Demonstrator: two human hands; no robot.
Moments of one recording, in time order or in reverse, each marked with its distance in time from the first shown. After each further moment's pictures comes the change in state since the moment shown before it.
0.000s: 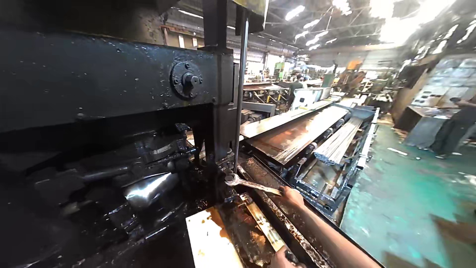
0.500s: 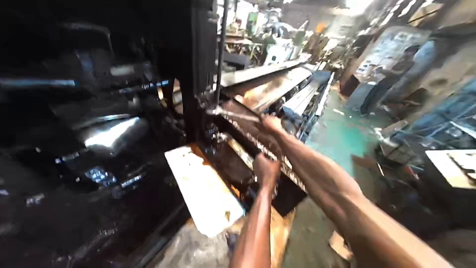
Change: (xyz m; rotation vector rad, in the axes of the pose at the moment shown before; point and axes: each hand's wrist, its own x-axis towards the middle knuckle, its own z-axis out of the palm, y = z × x) left_hand -0.021 -0.037 -0.011 -0.170 -0.009 0.169; right_hand -0.069 -0.013 0.048 -0.208 0.119 0.020
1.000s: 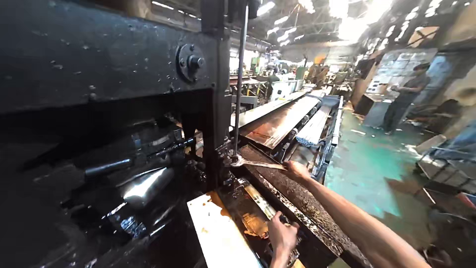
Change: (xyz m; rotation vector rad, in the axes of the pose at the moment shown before) left_hand 0.009 -0.008 -0.046 0.137 -0.047 -0.072; right_hand 0.025 0.017 -0.034 0.213 0.132 -0.021
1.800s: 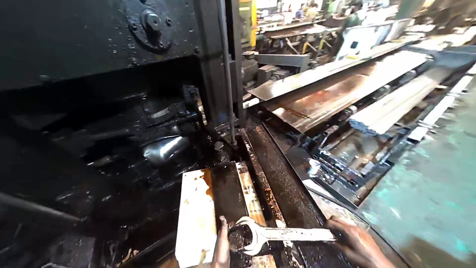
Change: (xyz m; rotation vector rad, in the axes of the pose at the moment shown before) left_hand -0.020 0.001 0.022 -0.724 0.449 -0.228; right_hand -0.088 0.235 0.005 0.288 -0.254 -0.583
